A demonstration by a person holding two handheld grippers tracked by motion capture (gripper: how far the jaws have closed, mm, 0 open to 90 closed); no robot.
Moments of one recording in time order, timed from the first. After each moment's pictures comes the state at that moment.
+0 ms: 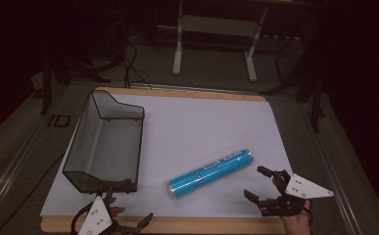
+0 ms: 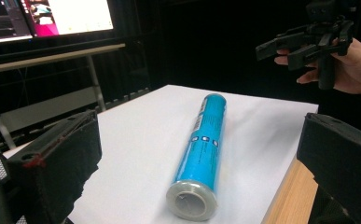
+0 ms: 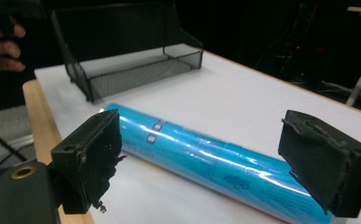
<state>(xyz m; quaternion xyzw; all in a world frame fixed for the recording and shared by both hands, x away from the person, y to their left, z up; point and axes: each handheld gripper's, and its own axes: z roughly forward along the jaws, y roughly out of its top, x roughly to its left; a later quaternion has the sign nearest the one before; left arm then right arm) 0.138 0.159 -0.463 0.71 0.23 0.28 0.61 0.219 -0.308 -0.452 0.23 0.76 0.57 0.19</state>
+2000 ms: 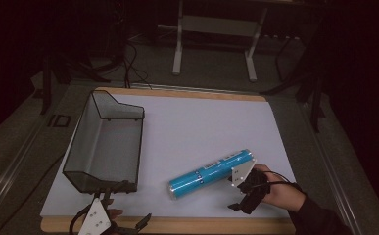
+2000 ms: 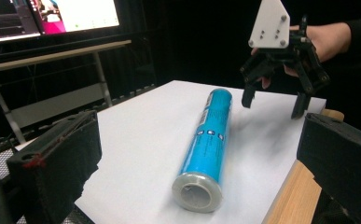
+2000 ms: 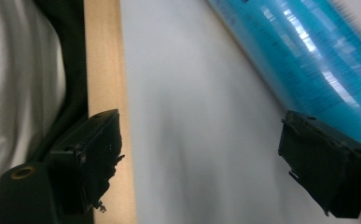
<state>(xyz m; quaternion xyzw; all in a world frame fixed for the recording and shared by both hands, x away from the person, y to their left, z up) 0.134 0.163 -0.465 0.71 0.24 0.29 0.60 0.281 -0.230 -0.462 0.03 0.97 0.23 0.01</state>
